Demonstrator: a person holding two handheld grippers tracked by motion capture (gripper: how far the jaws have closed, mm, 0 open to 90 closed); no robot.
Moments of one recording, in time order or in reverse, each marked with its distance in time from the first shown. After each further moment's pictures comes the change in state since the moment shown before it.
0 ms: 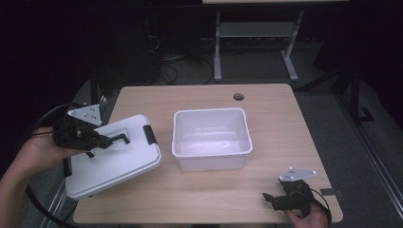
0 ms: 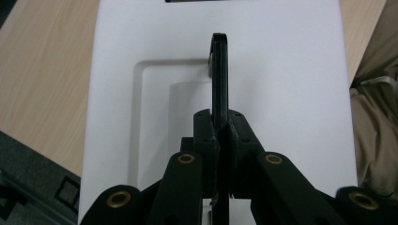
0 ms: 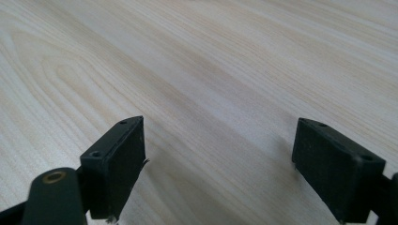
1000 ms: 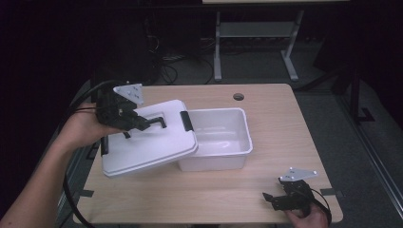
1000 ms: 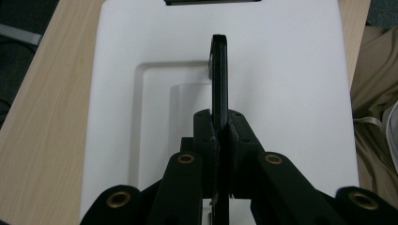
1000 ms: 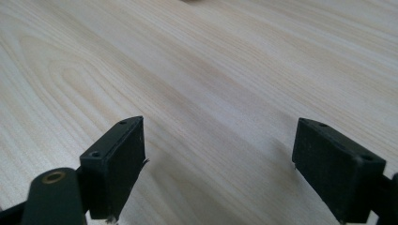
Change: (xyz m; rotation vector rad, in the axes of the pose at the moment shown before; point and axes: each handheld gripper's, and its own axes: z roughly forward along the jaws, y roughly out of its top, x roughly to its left) left arm -0.005 0.105 0.017 -0.057 -0.039 0.134; right arm 0.000 0.000 -0.001 -0.017 0.007 -0.005
